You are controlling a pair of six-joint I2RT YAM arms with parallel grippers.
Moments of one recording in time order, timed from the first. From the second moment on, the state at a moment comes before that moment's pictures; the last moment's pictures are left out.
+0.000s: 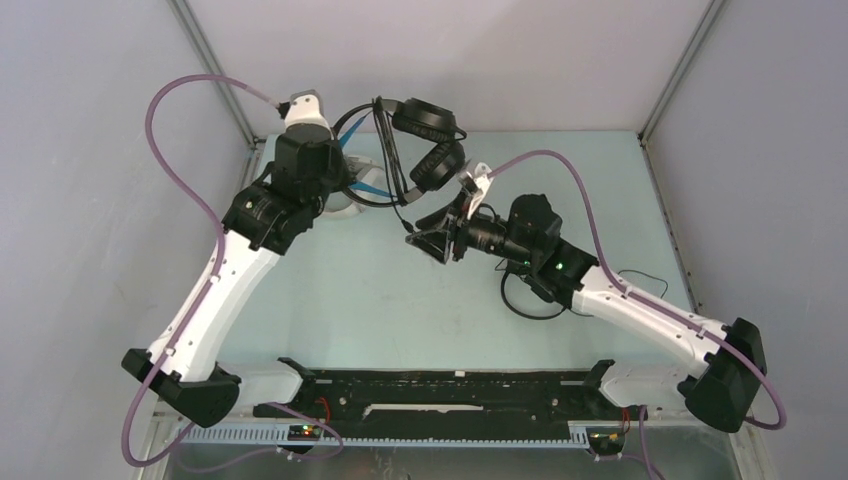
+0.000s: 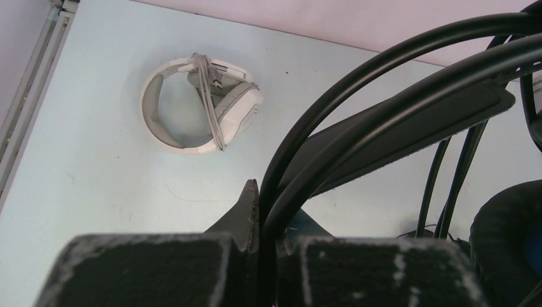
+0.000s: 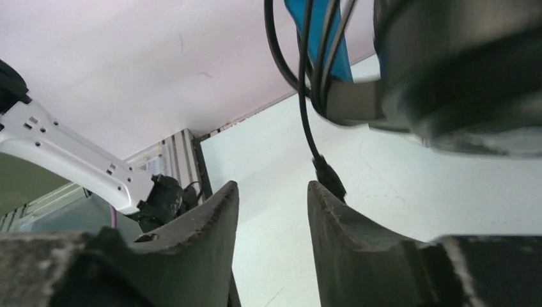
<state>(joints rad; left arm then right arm) -0.53 1.25 1.58 -0.75 -0.48 -0.44 0.86 1.24 1.05 0.20 -0.36 0.34</state>
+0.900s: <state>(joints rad) -0.53 1.26 1.77 -0.82 -0.36 -0.42 0.86 1.44 0.84 0.84 -0.47 0.04</state>
